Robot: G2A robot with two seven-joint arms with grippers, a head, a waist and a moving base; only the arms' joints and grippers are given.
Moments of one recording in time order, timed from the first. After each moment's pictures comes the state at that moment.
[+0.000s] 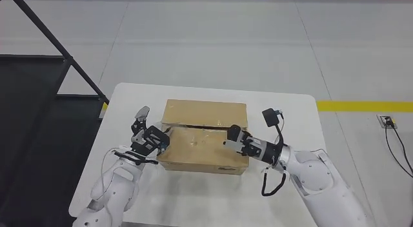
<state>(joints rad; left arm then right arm) 1.18 -1.15 -1.30 -1.64 2.01 -0.01 0.11 -0.97 -1.20 1.20 -1.51 -0.05 -0.58 0.70</state>
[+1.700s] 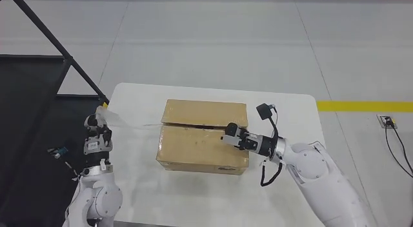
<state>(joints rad) 1.30 -1.23 -1.54 -1.59 0.82 0.03 0.45 -0.85 -1.20 1.13 -1.37 0.01 -0.57 0.76</state>
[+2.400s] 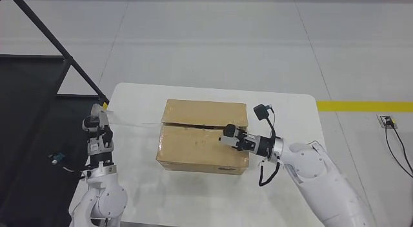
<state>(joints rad) 1.30 -1.27 -1.53 -1.58 0.72 -0.01 0.55 -0.84 -1.20 1.11 -1.35 0.02 -0.56 0.77</state>
